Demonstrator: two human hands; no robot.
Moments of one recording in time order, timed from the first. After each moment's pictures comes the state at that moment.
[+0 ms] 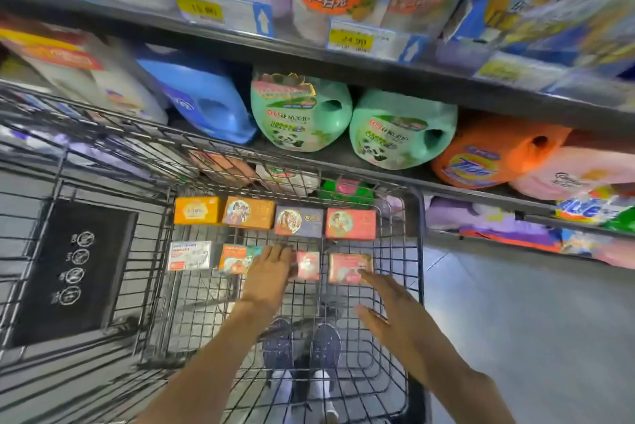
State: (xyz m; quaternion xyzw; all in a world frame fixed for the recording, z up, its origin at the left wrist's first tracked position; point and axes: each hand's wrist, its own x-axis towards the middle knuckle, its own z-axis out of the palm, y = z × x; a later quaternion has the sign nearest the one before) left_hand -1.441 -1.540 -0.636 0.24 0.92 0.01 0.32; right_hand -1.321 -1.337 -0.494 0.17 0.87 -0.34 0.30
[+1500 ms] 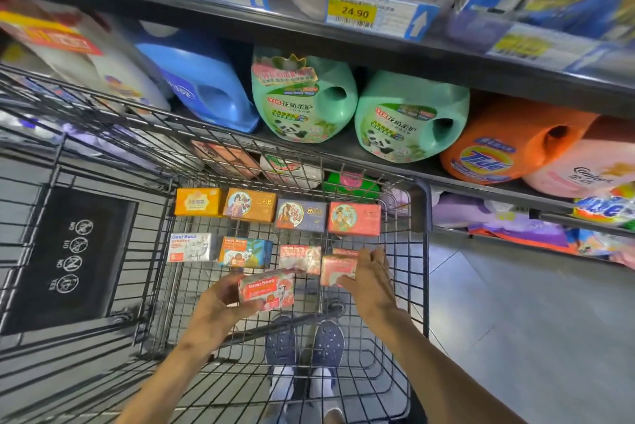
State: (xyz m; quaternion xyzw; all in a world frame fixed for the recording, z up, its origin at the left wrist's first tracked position) left_hand -1.400 -1.631 -0.596 -0.14 0.73 0.54 0.40; right_hand -1.354 -1.357 -0.623 0.31 0.86 -0.32 0.26
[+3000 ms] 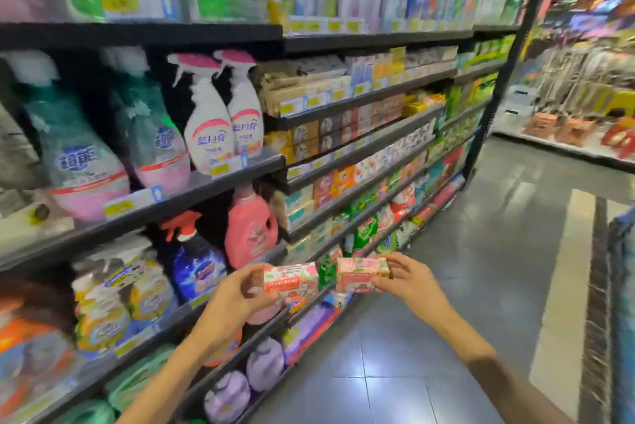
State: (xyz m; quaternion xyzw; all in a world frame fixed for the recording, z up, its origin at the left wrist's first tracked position) left_hand -1.310 -1.236 -0.106 0.51 0.63 0.47 0.35; right_hand -0.992 -1.112 -0.100 0.45 0.64 -0.51 -0.36
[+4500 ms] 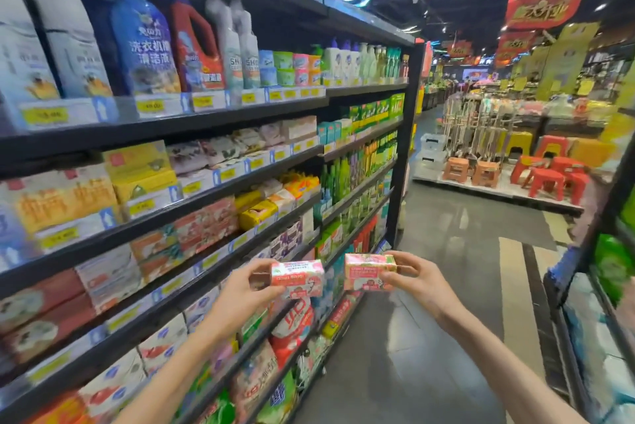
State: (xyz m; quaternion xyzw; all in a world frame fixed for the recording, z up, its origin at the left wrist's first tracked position) left_hand -0.922 -0.467 -0.012 0.63 0.55 0.44 0.32; right_hand -0.586 -0.421 -0.009 0.48 0.63 -0.42 -0.45
